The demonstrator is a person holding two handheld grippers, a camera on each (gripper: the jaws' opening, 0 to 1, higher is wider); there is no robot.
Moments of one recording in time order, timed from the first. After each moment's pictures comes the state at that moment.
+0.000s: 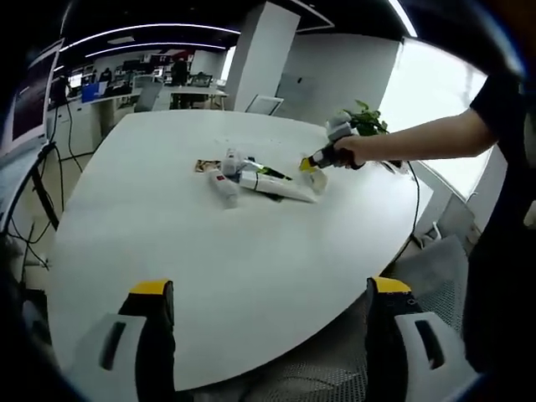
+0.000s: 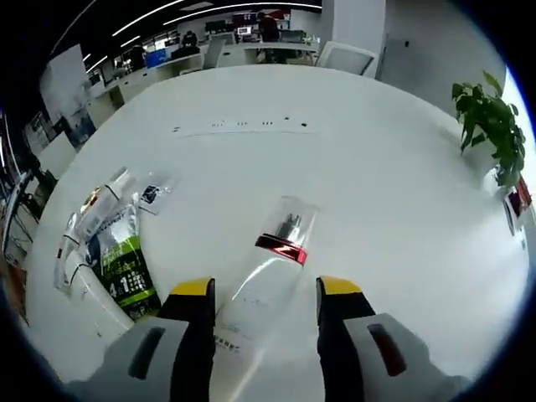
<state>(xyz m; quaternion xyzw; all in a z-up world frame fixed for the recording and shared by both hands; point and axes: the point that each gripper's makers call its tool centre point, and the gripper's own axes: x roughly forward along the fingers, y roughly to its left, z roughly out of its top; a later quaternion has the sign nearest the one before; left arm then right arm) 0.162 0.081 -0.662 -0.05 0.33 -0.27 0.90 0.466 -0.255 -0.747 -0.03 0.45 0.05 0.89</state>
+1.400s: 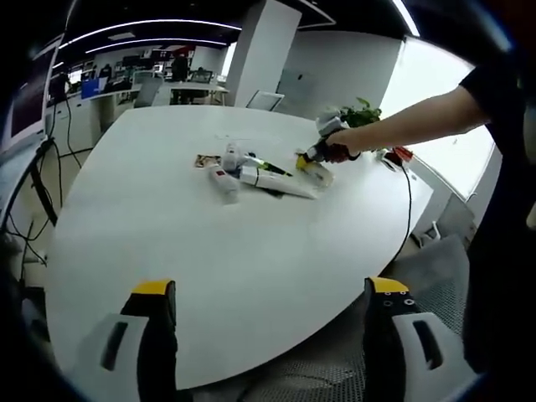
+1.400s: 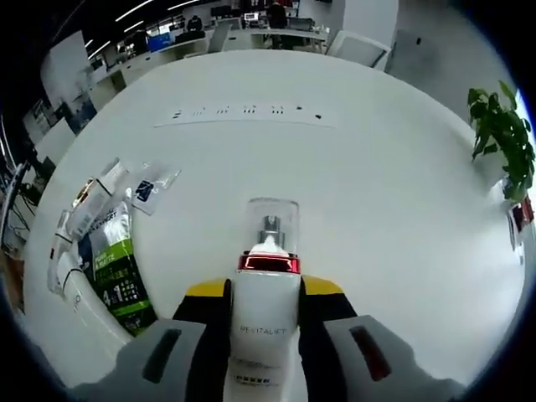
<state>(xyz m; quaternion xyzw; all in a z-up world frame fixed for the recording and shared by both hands) 0.162 0.080 -0.667 -0.05 0.34 -0.27 0.90 0.491 -0.250 -0.767 -0.06 0.48 0.08 0.87</state>
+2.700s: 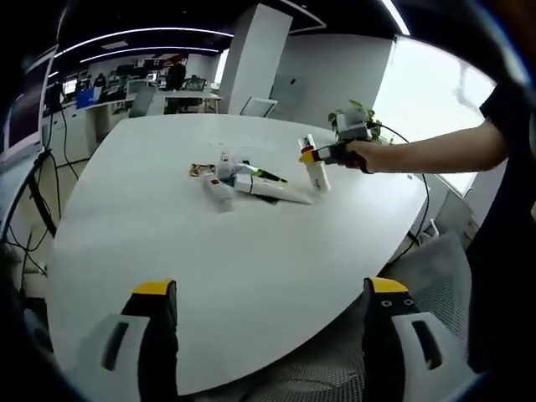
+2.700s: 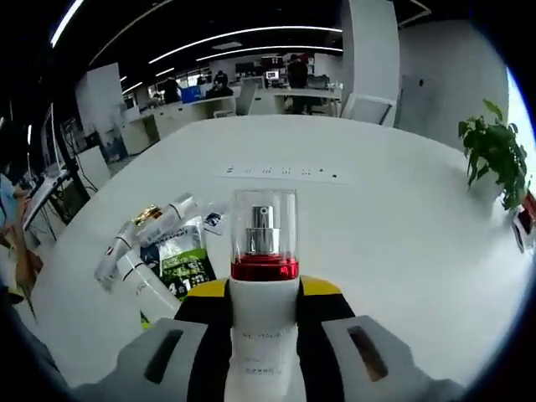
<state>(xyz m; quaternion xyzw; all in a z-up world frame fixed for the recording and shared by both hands) 0.163 0.079 -0.661 -0.04 0.32 -0.28 0.91 0.431 -0.212 -0.694 -0.03 0.32 0.14 0.94</state>
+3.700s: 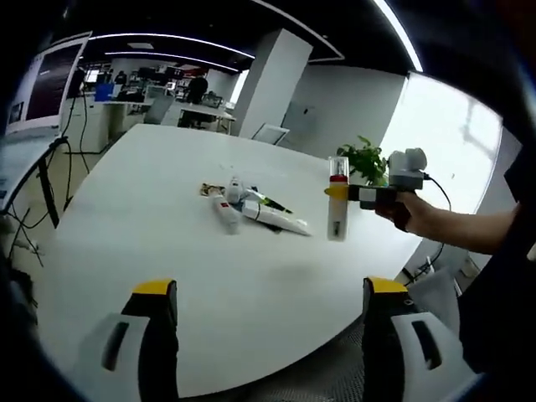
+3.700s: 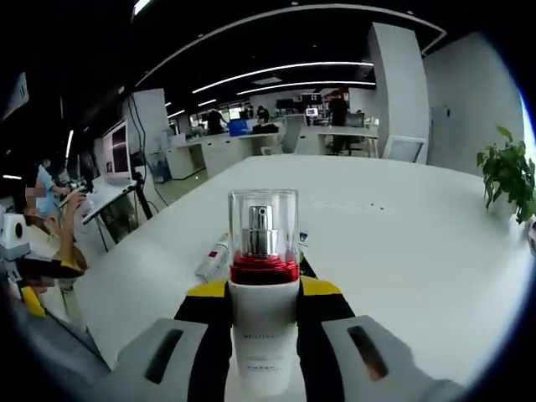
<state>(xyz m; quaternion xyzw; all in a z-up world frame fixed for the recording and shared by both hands) 0.170 0.086 -0.633 -0.12 0.27 -0.26 0.92 0.320 -0.127 -0.623 -0.02 0.22 0.24 0.94</state>
